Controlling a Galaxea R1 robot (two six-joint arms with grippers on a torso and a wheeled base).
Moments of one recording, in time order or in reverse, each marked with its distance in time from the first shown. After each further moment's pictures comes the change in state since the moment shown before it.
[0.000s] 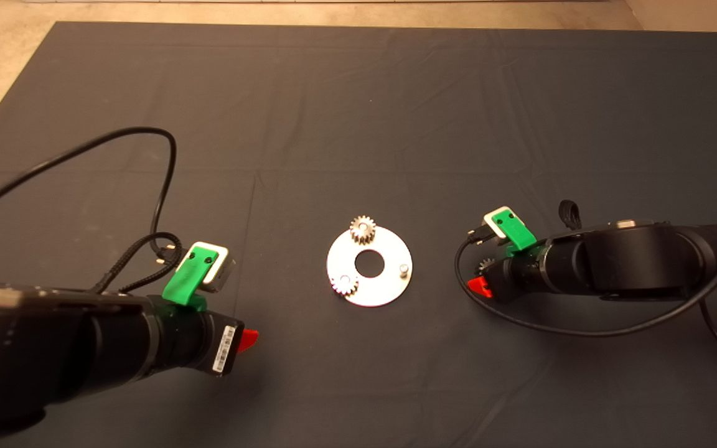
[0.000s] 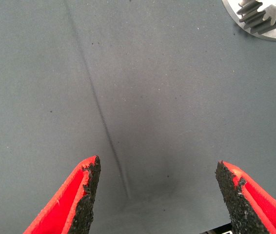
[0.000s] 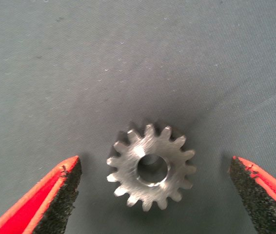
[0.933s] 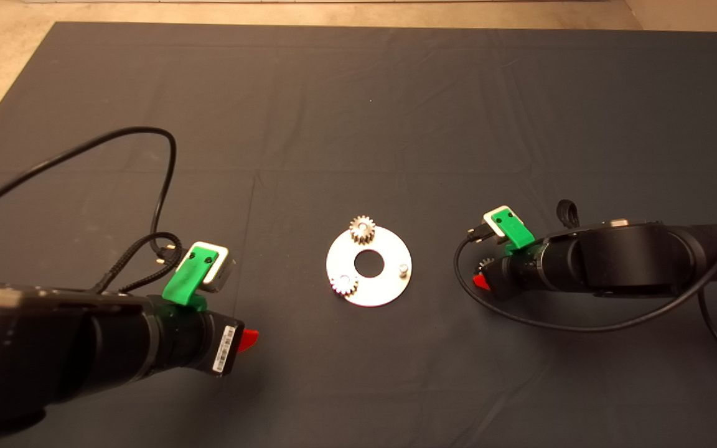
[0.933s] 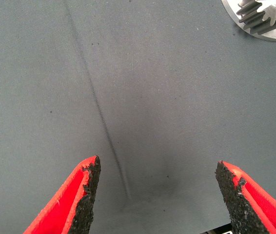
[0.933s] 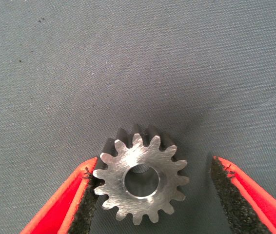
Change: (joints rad) left arm 0.000 0.000 0.000 0.000 0.000 0.000; right arm -0.004 0.000 -0.021 -0.008 0.006 -0.006
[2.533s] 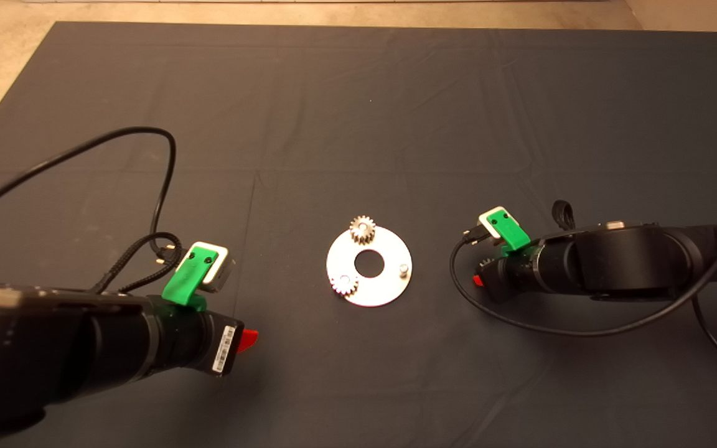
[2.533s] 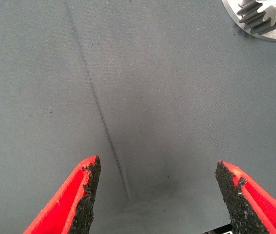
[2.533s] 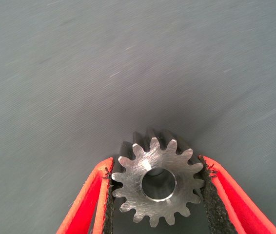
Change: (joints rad) left arm 0.000 0.000 0.000 0.000 0.000 0.000; right arm -0.006 0.016 0.033 -0.003 -0.008 0.000
